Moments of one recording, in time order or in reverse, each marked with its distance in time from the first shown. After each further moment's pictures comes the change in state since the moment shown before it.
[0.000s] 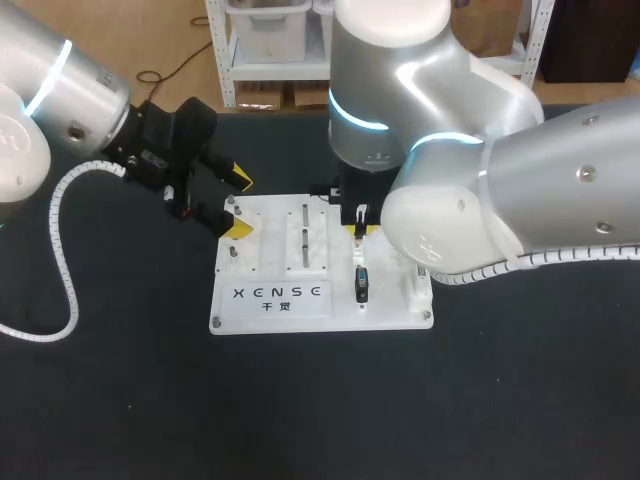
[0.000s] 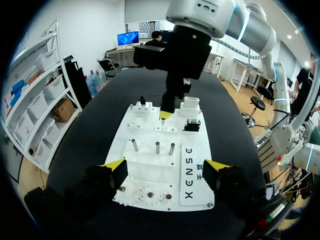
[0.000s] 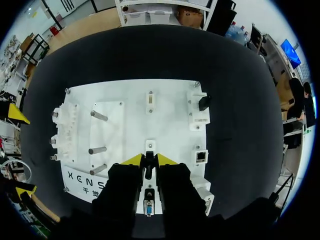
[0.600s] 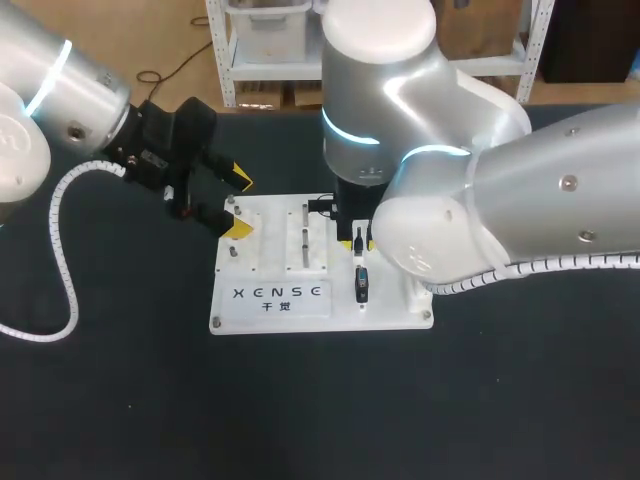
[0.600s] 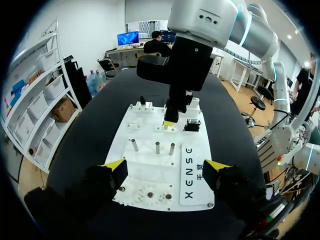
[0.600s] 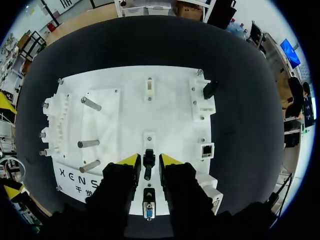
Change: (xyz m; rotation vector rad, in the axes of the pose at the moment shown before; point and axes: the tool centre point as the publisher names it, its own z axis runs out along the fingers) left arm 0.000 0.000 0.000 0.000 0.000 0.000; right arm 0.015 0.001 0.019 0.026 0.039 -0.008
